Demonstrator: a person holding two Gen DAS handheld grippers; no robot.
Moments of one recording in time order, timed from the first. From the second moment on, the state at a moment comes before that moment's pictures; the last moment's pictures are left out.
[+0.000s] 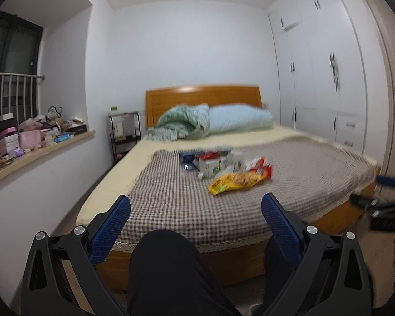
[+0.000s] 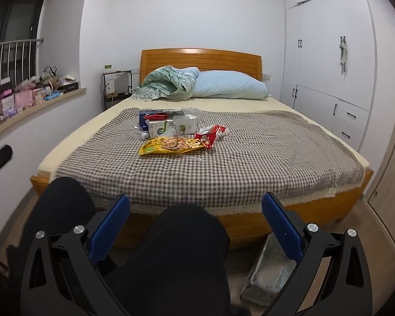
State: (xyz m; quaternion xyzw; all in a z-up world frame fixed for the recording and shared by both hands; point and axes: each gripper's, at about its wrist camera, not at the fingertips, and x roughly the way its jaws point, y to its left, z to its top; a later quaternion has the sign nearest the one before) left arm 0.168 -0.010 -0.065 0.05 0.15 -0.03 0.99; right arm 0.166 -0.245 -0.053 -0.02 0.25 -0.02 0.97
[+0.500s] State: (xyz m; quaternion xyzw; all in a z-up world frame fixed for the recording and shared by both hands) left arm 0.366 -0.022 -0.111 0.04 0.24 -0.03 0.97; right arm 0.358 -0.274 -0.106 -0.23 0.23 0.04 0.95
